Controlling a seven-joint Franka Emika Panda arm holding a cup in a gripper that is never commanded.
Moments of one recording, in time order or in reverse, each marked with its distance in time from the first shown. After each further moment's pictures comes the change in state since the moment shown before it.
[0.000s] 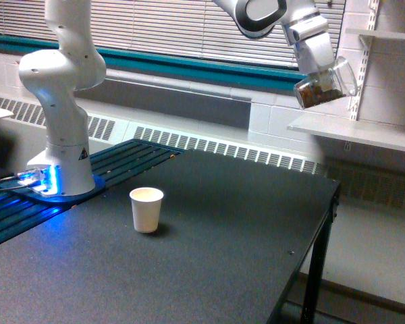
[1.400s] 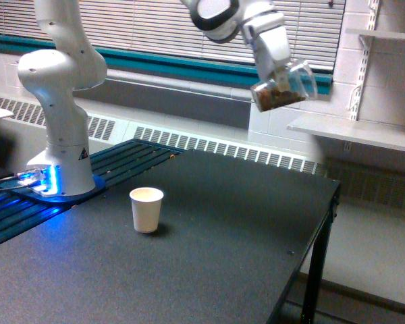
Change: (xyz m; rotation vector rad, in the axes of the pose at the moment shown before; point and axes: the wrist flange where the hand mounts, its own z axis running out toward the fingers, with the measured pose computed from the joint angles) arm -0.034 0.120 -0.038 -0.118 0.082 -0.088
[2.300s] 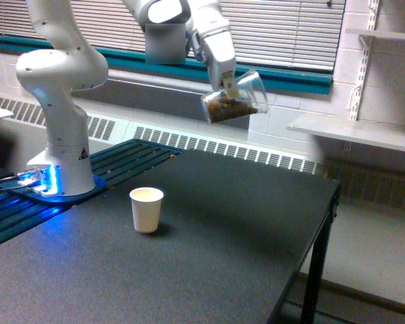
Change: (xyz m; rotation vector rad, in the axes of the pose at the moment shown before) arm -0.072 0.083 -0.004 -0.153 0.127 -0.048
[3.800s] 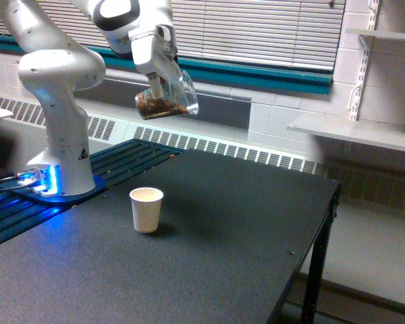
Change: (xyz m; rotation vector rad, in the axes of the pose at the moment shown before) arm -0.110 0.041 -0.063 -0.152 -0.109 0.299
